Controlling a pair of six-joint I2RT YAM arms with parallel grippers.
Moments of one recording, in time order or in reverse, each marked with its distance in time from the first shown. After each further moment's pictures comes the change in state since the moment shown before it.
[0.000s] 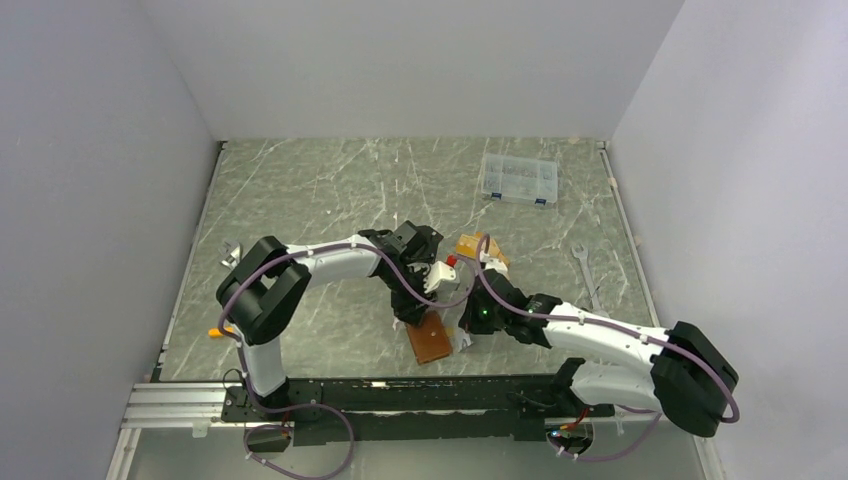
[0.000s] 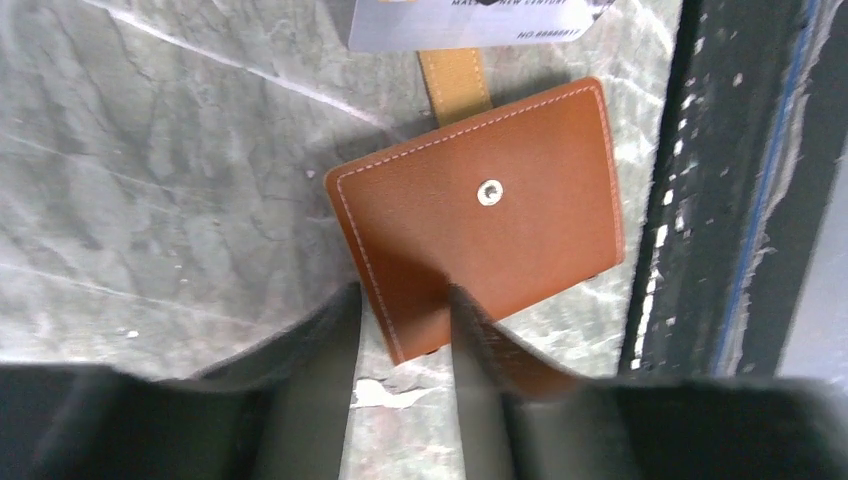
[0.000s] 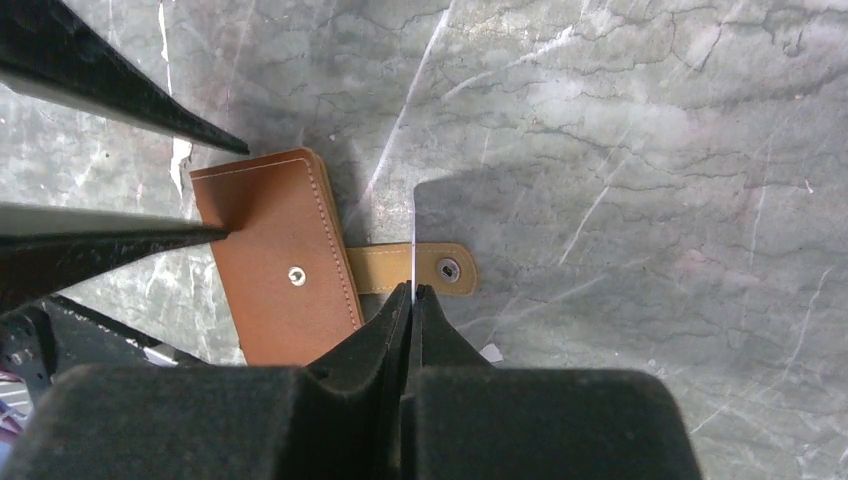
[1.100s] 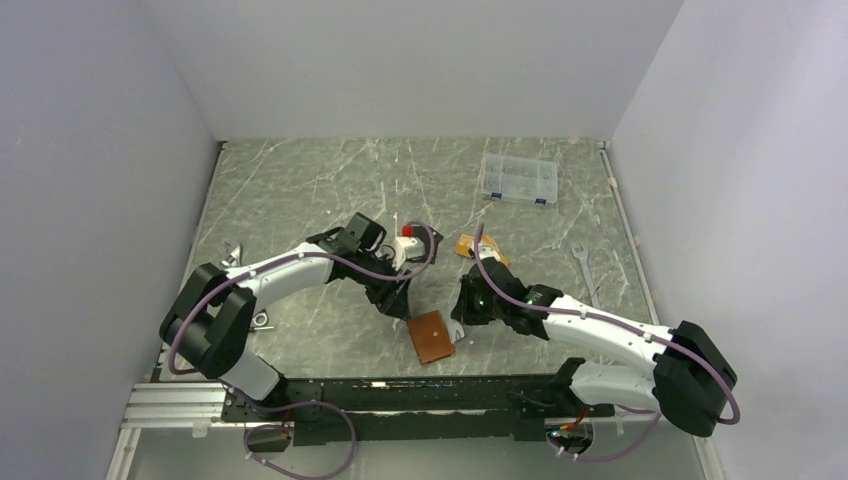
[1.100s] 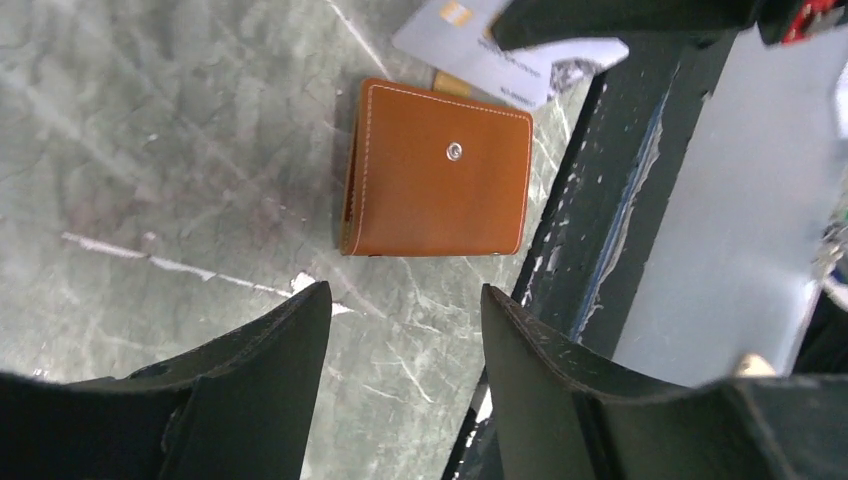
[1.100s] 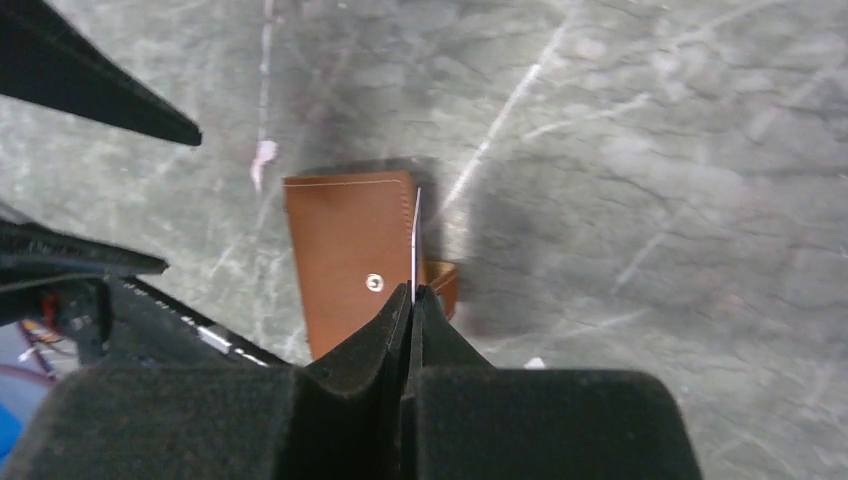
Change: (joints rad) left arm 0.191 -0.290 -0.229 0.145 0.129 -0.443; right arm -0.024 0.002 0.079 0.015 -0.096 -0.069
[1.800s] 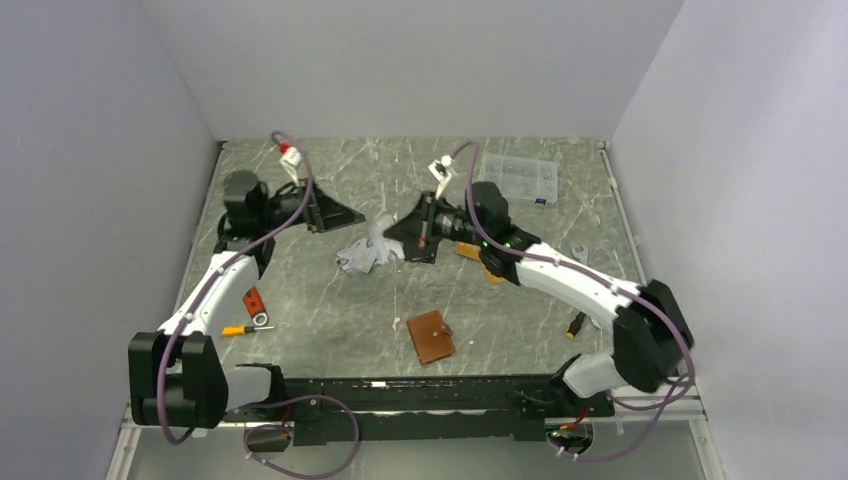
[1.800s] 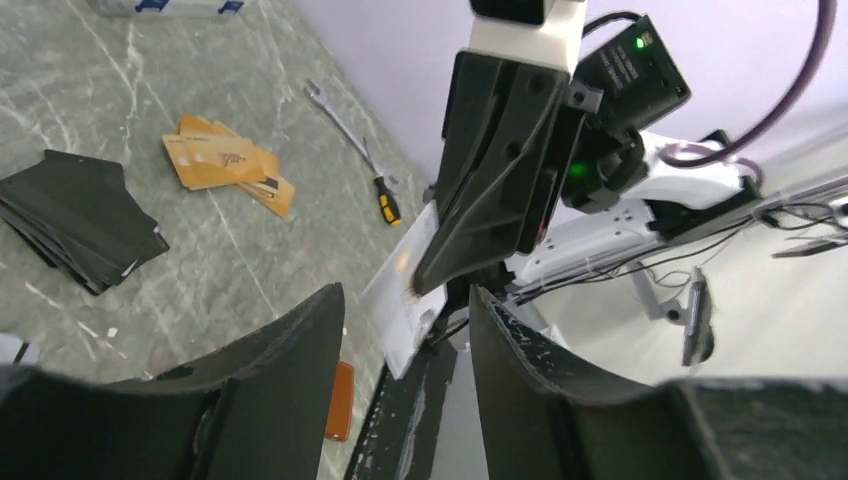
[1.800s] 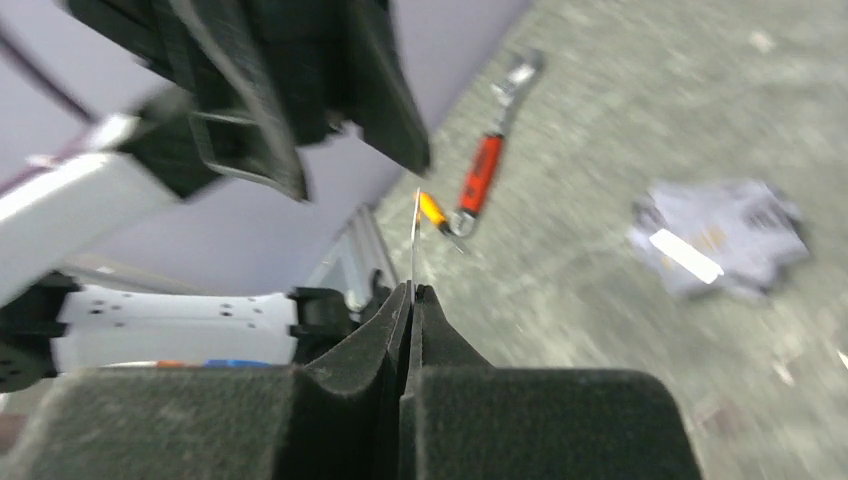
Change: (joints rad) left arm 0.603 -0.293 -0.161 1.065 0.512 -1.136; right arm -0.127 0.363 0.486 0.628 -0.560 0.037
